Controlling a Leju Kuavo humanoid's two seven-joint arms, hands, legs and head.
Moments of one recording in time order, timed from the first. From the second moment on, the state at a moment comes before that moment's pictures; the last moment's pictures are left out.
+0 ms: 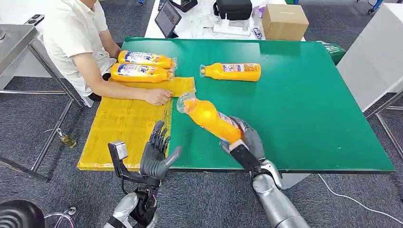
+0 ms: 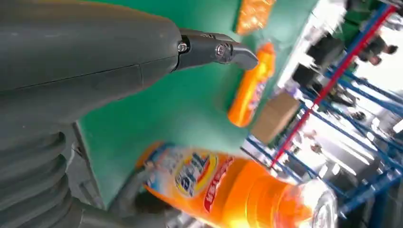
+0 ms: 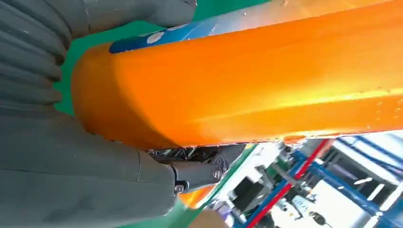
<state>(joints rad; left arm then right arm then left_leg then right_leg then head) -0.13 -0.17 -0.50 -1.33 0.55 0.22 -0.35 -0.29 0.03 0.30 -0.99 0.40 -0.33 -0.62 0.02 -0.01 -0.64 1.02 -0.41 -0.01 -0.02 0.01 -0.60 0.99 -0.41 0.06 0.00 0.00</state>
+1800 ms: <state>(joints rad) -0.24 -0.18 -0.52 -1.28 0.54 0.25 -0.39 -0.32 0.09 0.62 -0.96 0.39 -0.28 -0.69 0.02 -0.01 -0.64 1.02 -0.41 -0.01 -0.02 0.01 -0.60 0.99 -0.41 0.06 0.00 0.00</state>
